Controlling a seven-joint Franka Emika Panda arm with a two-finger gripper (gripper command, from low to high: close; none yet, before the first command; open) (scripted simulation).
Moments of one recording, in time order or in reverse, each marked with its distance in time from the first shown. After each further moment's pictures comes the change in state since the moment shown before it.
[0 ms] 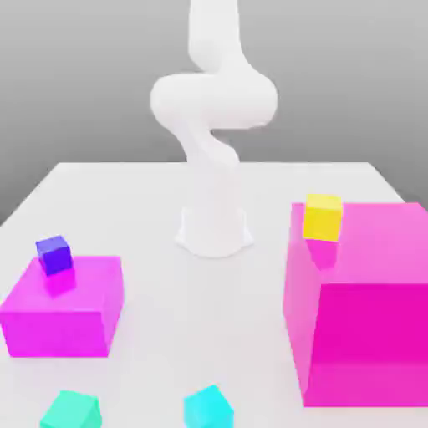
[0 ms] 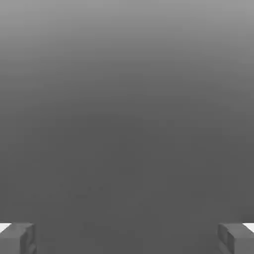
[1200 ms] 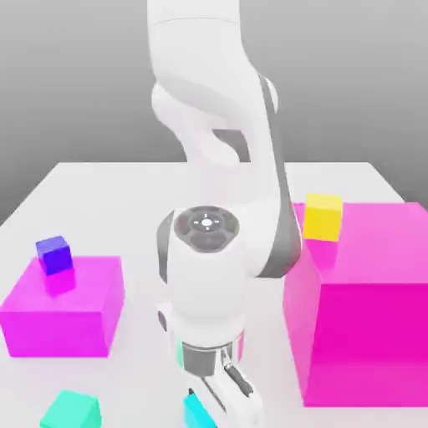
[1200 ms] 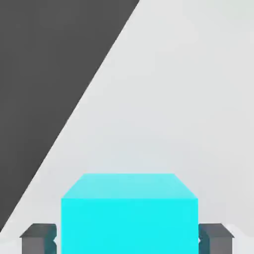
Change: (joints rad) arm -0.110 1.154 0.078 -0.076 -0.148 0.496 1.023
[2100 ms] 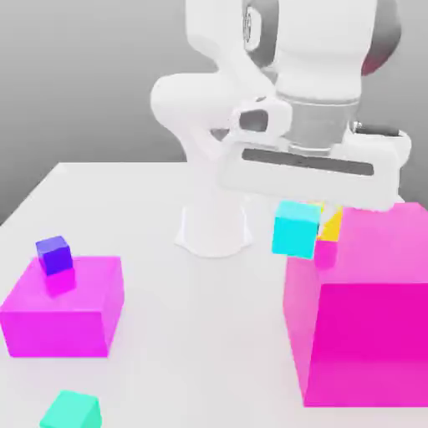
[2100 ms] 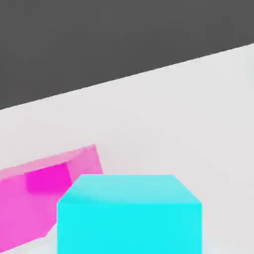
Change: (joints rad) arm 0.216 -0.831 0.118 -0.117 0.217 -0.707 -0.767
